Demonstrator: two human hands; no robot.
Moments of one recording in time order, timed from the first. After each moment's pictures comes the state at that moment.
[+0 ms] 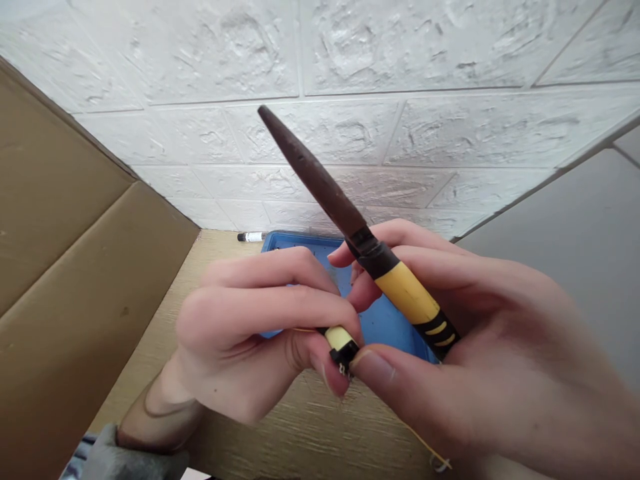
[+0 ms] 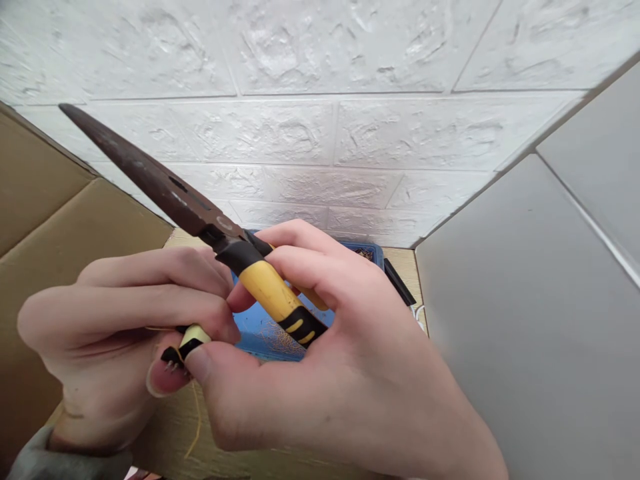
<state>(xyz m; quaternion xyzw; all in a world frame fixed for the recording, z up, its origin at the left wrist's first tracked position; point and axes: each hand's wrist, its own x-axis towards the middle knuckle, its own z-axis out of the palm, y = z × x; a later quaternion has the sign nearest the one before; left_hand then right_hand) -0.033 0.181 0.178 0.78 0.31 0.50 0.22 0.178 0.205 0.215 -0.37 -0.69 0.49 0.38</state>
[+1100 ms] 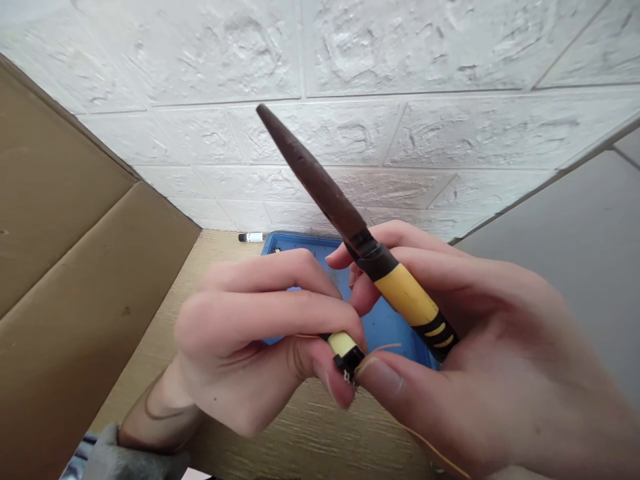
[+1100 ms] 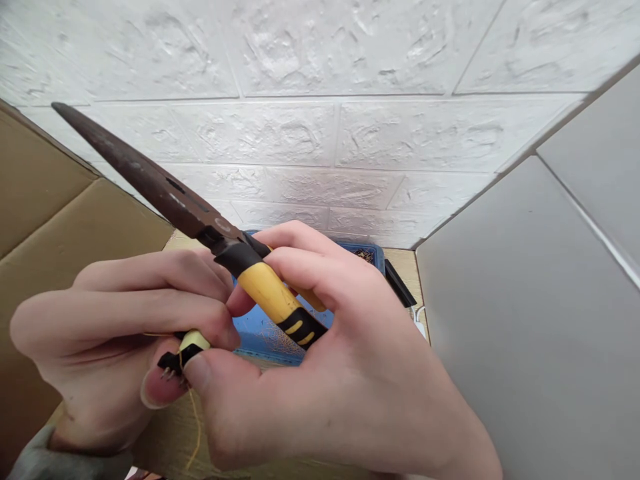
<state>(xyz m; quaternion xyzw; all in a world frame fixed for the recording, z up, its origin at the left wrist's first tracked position) -0.032 0.176 0.180 0.77 0.33 0.49 0.24 0.186 0.204 0.208 -0.33 -0.69 0.52 0.38</state>
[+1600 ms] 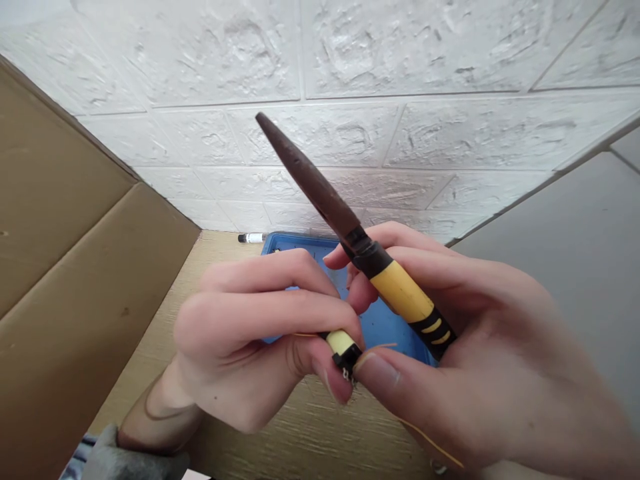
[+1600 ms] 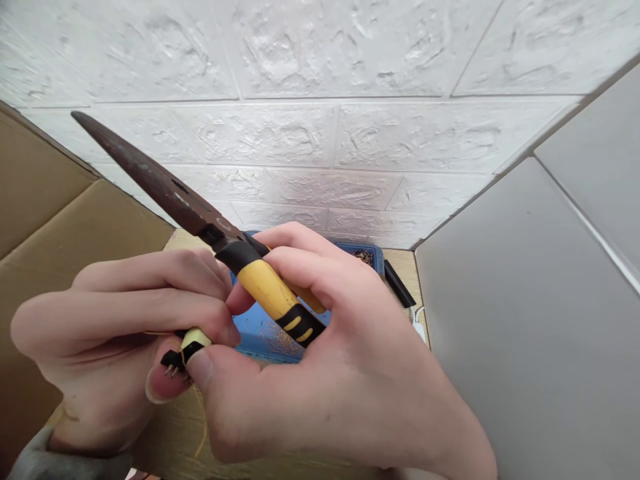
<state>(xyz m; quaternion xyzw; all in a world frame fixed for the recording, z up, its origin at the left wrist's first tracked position) -0.030 0.177 0.180 0.77 0.32 0.50 0.23 0.165 0.211 0.217 -0.38 -0.72 0.42 0.39</state>
